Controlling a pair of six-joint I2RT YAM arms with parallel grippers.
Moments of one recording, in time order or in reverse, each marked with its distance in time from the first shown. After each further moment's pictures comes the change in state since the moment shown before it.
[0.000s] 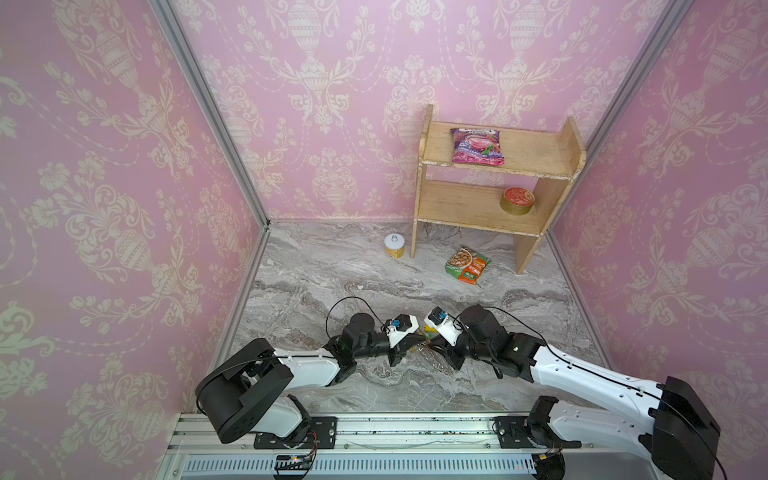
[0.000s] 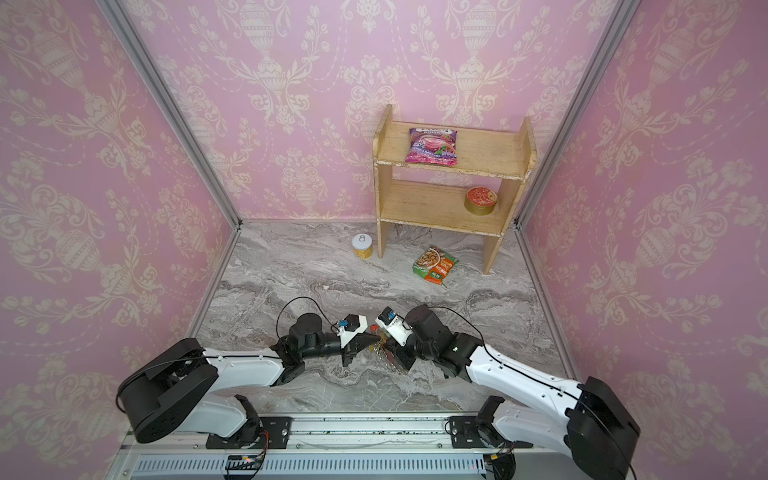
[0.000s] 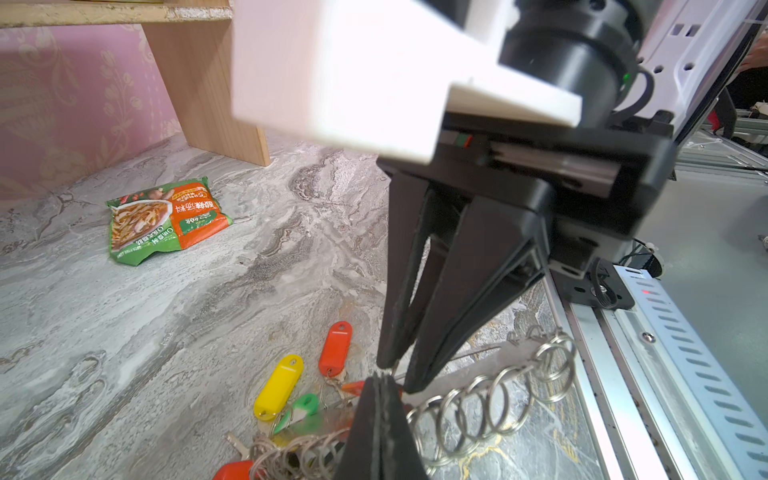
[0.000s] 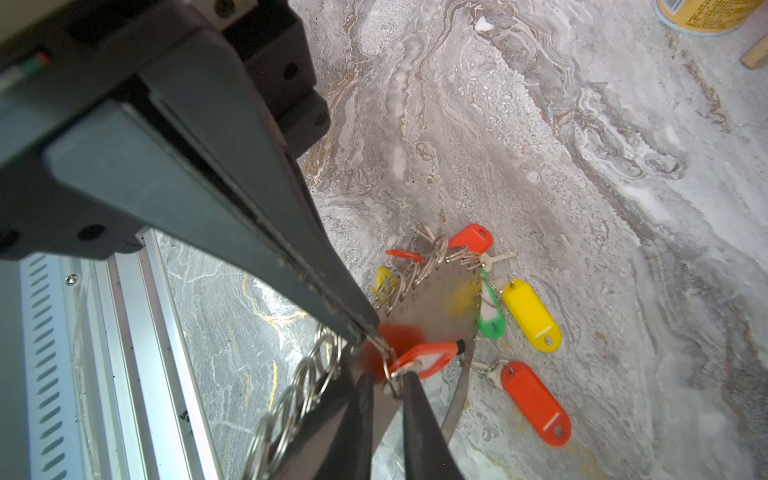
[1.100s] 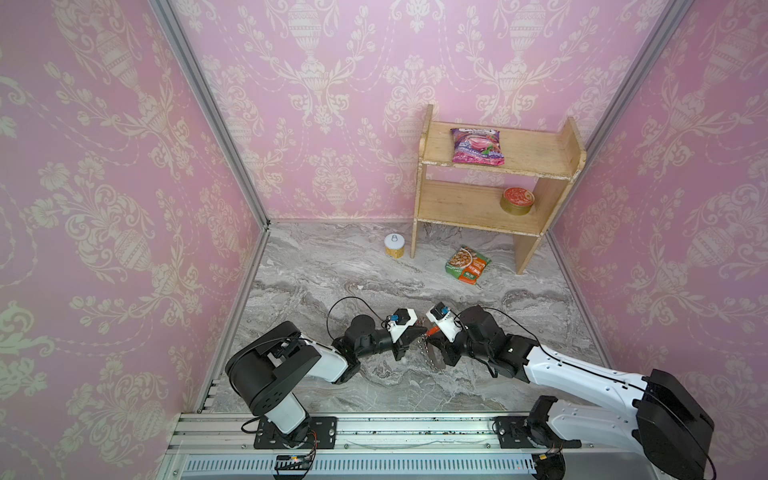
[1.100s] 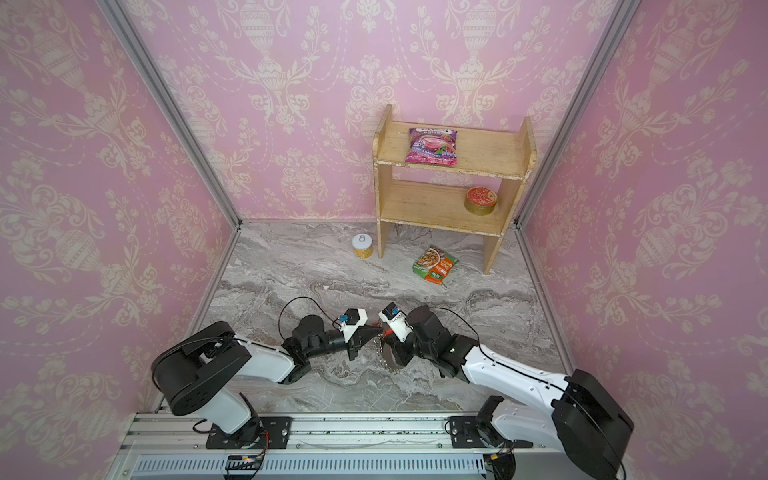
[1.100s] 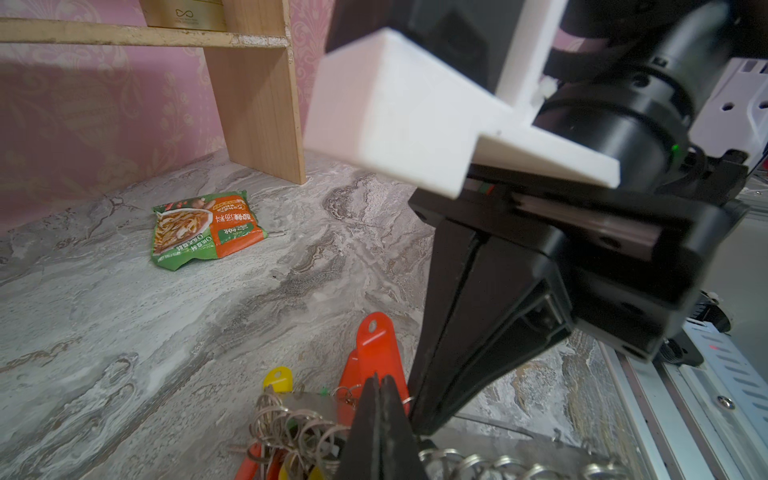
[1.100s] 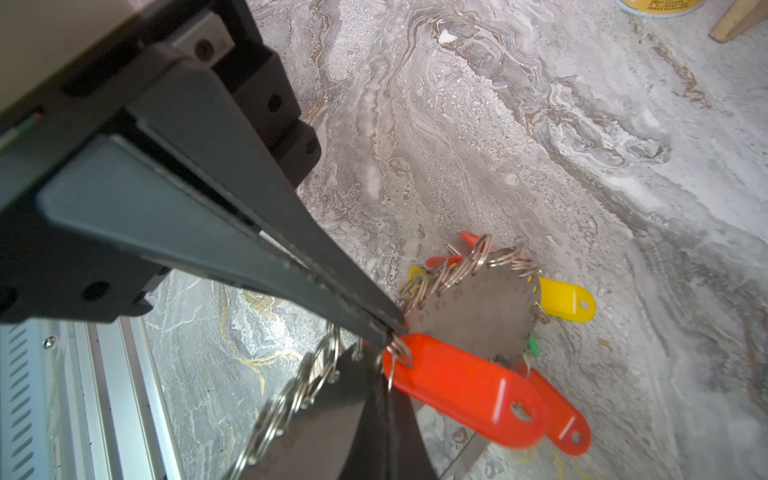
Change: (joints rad) left arm 0.009 0.199 -0.003 0.315 -0.082 -0.107; right arm -0.024 0.053 -0.073 0.200 0.008 0.128
